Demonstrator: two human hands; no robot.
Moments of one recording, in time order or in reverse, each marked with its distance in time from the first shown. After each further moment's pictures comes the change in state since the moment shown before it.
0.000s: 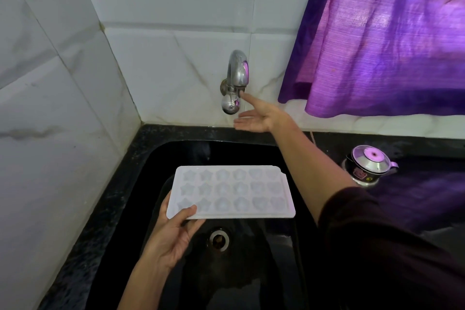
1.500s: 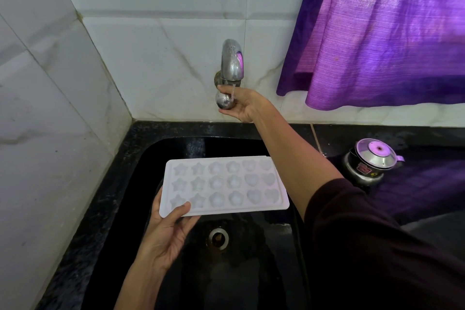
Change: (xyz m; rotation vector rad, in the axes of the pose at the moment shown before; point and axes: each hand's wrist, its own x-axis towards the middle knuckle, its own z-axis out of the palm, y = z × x) left_hand 0.006 0.006 0.011 0.001 0.027 0.043; right_hand 0.024 -0.003 0.030 -0.104 0.088 -0.108
